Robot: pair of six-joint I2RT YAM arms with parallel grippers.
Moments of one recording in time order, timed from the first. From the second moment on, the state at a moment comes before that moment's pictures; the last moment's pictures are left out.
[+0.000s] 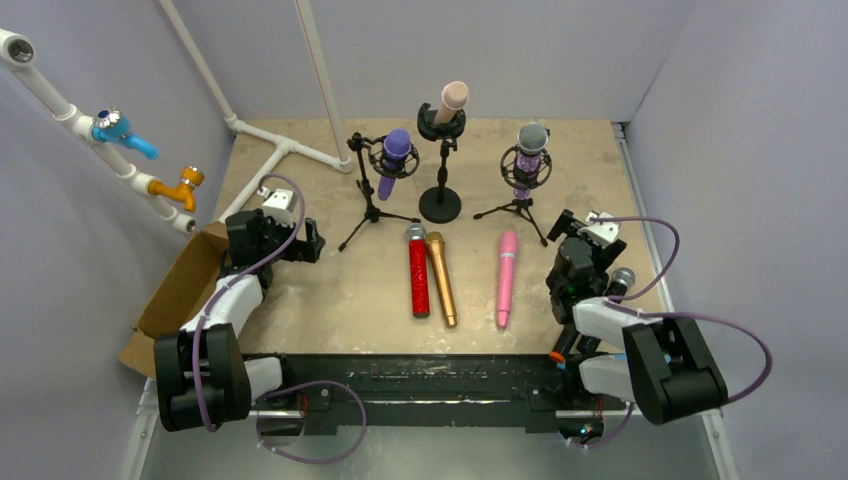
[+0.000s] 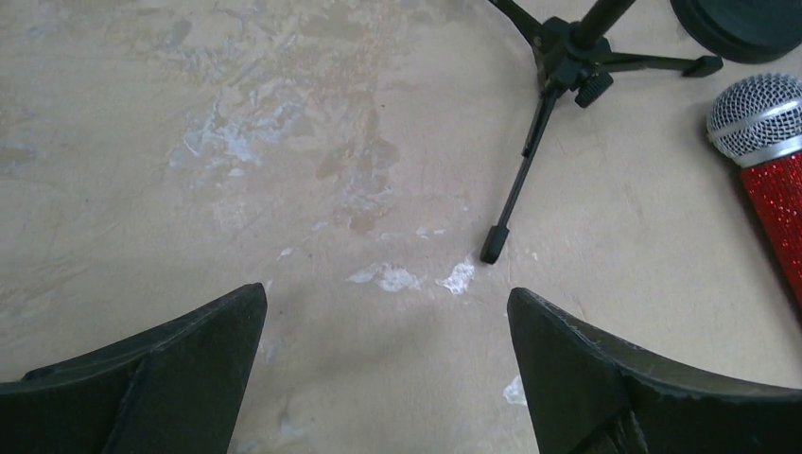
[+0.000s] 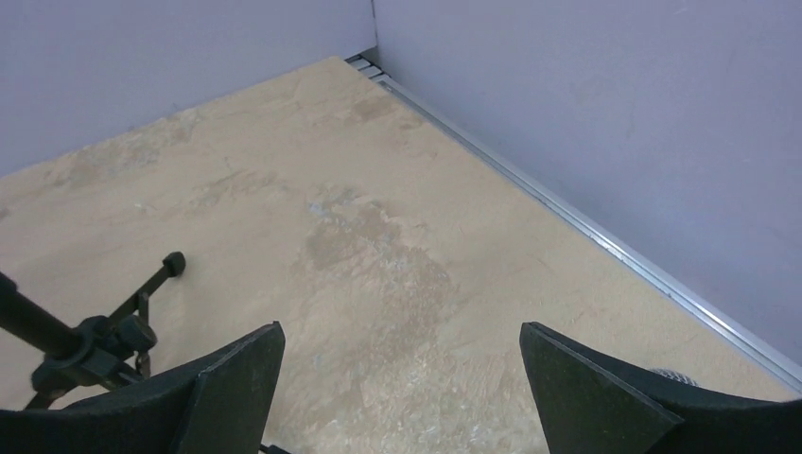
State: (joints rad) left arm 0.17 1.18 0.52 0.08 0.44 0.13; right arm 0.26 1.18 0.26 0.81 0.86 0.19
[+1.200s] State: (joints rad) left arm 0.05 1.34 0.34 0.79 0.23 0.02; right arm 0.17 1.54 0.26 1.32 0.51 0.06
